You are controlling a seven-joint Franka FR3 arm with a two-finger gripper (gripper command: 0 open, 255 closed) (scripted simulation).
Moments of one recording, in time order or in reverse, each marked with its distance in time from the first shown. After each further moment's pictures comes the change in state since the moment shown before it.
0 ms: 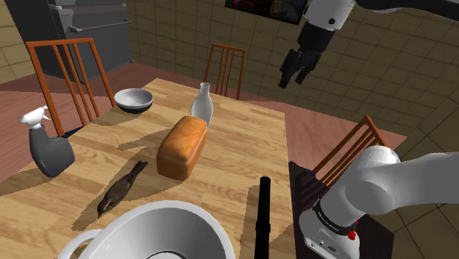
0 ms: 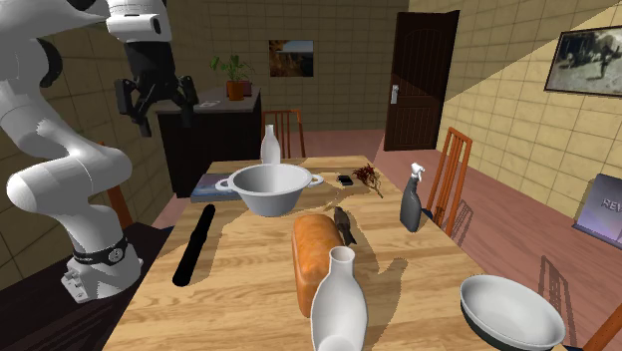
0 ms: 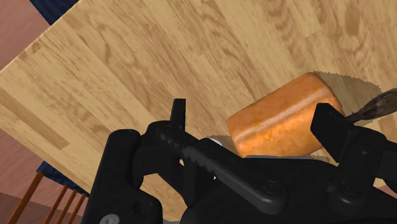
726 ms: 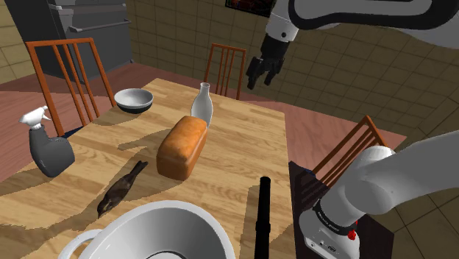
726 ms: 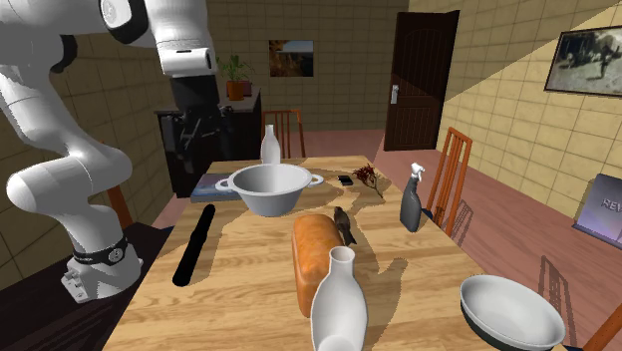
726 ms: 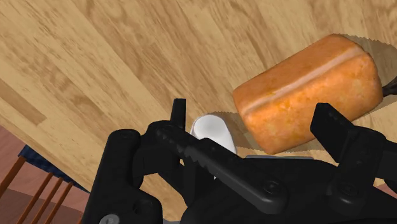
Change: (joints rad) arm -0.012 0.286 -0.001 0.048 -0.019 0.249 -0.032
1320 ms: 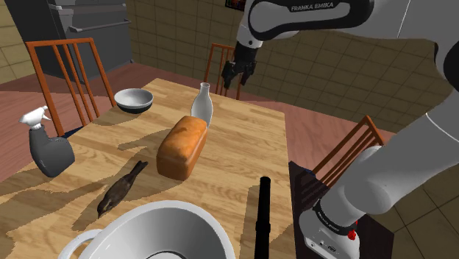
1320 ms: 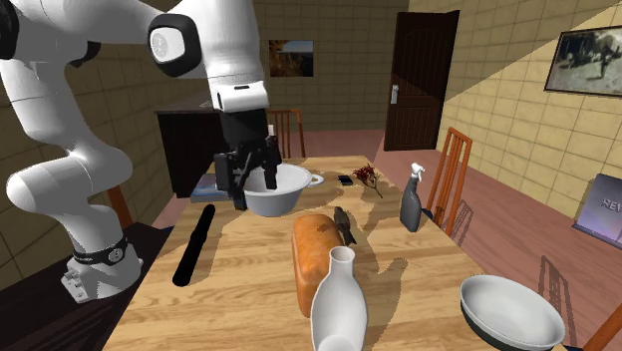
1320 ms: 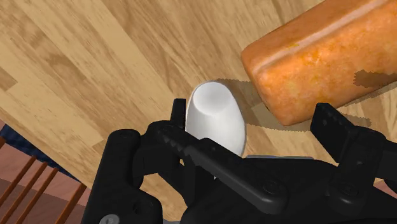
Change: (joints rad) arm -0.010 0.316 0.002 0.163 -0.024 0.166 -0.021
